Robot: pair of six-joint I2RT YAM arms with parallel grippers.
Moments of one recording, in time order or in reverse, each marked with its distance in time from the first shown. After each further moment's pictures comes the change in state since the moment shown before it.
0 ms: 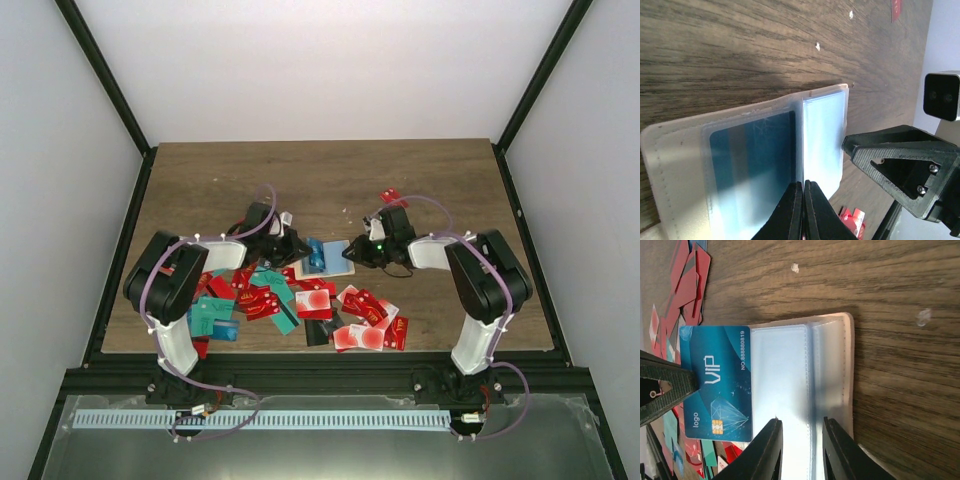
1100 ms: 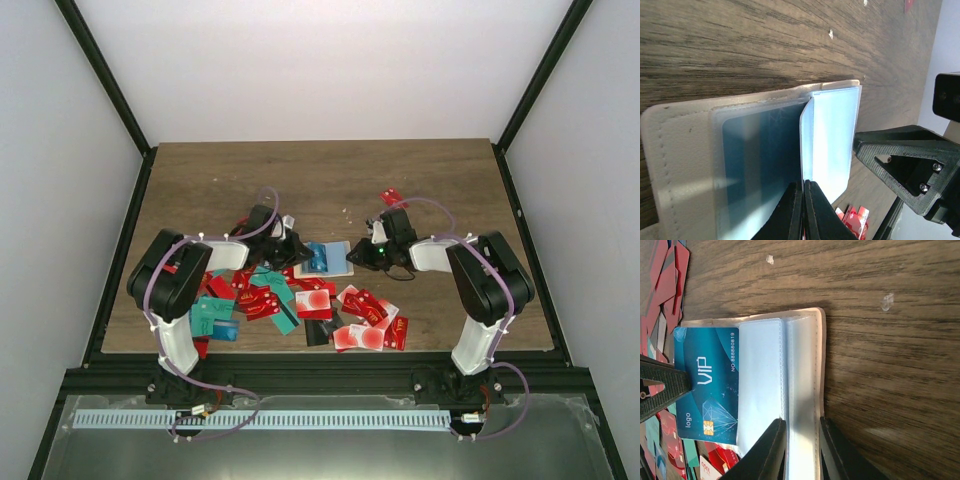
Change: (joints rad) left arm -0.011 0.028 -0.002 0.002 0.013 -0.013; right arm -0.001 -0.019 -0.029 -0.016 0.055 -0.026
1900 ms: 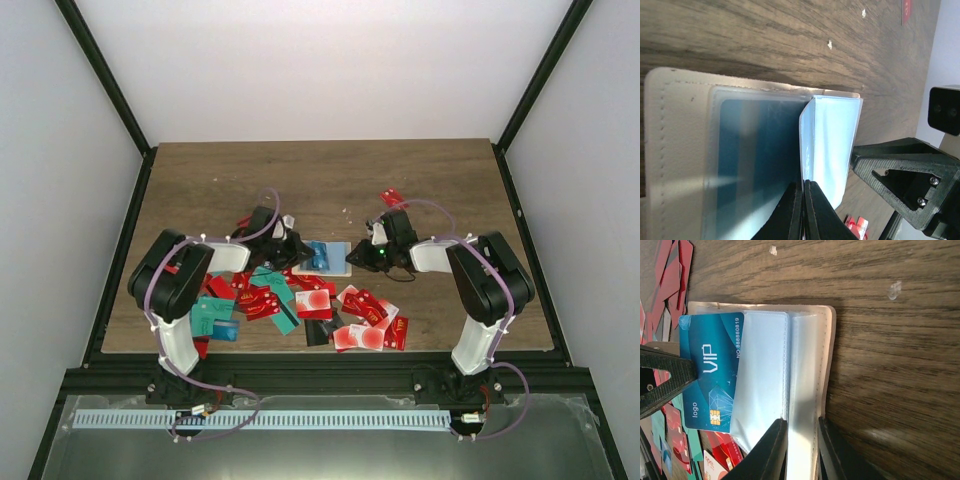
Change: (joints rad) left arm -0.014 0.010 -0.005 0.052 -0.033 -0.035; right arm 0.000 0.000 -0.013 0.014 -0.027 0.005
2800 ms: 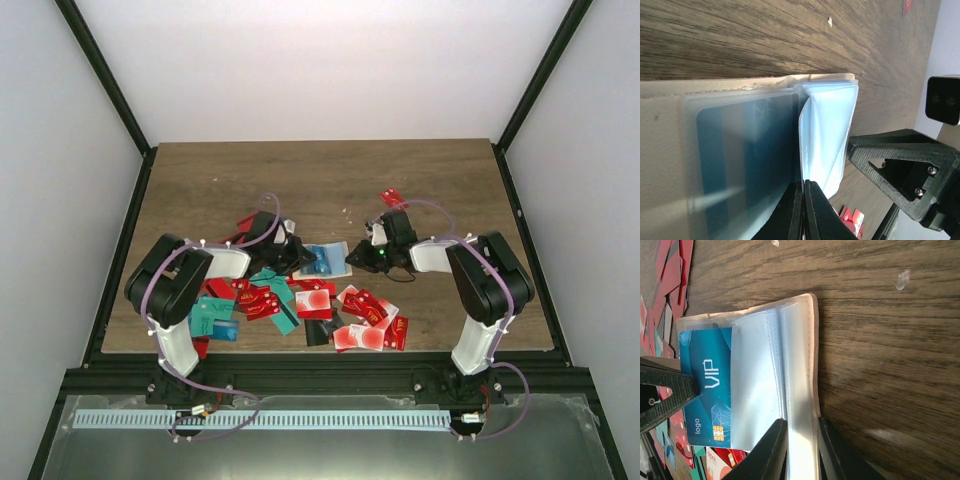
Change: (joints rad) left arm -0.036 -0.048 -0.070 0.045 -0.035 -0.075; right arm 0.000 0.002 0.002 -0.009 -0.017 0.000
